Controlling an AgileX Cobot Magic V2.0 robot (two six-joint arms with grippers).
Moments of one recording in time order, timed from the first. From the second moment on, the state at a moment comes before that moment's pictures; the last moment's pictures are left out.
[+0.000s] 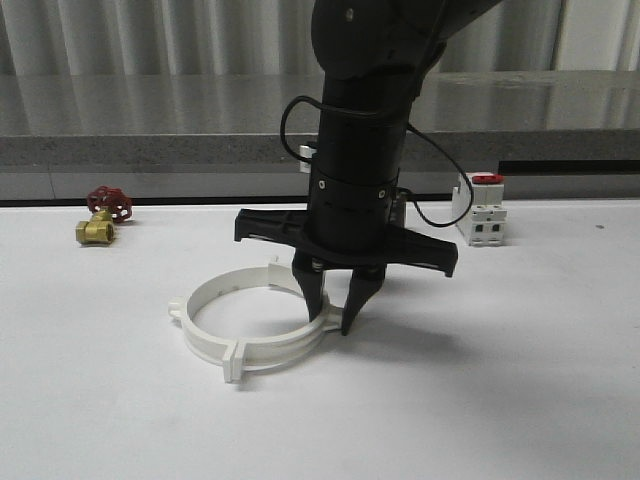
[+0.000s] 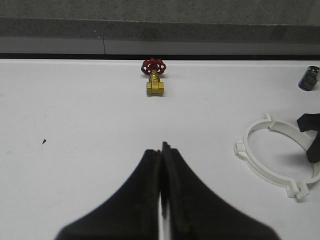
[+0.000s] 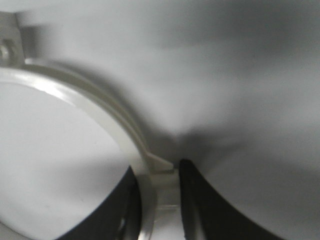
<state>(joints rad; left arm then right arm) -0.10 0.42 -0.49 -0.06 0.58 0.01 0.65 2.10 -1.52 0.00 0.81 0.83</state>
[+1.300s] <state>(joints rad) -0.10 0.42 -0.49 -0.06 0.58 0.01 0.54 1.84 -1.52 0.01 0.82 0.44</state>
